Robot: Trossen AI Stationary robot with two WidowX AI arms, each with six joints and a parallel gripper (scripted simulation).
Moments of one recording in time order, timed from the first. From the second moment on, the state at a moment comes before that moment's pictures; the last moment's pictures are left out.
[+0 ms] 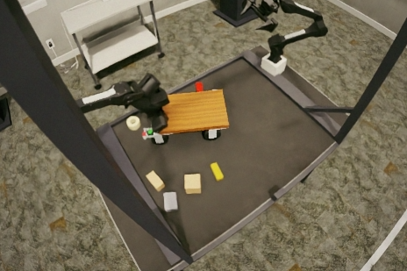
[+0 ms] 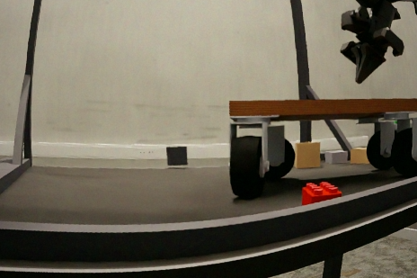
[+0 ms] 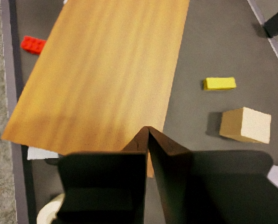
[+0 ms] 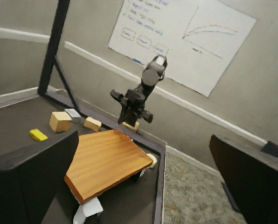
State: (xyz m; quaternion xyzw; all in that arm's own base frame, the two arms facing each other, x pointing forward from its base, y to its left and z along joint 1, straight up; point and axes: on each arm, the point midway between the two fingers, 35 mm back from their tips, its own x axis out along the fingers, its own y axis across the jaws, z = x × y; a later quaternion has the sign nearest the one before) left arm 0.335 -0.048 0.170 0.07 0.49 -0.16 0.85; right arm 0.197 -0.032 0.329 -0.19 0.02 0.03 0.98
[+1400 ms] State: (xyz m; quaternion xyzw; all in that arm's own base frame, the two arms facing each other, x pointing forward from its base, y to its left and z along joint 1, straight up) left arm 0.275 -0.004 0.142 0.21 0.67 -0.21 0.68; right arm 0.158 -0.039 0.381 0.00 0.00 0.00 1.00
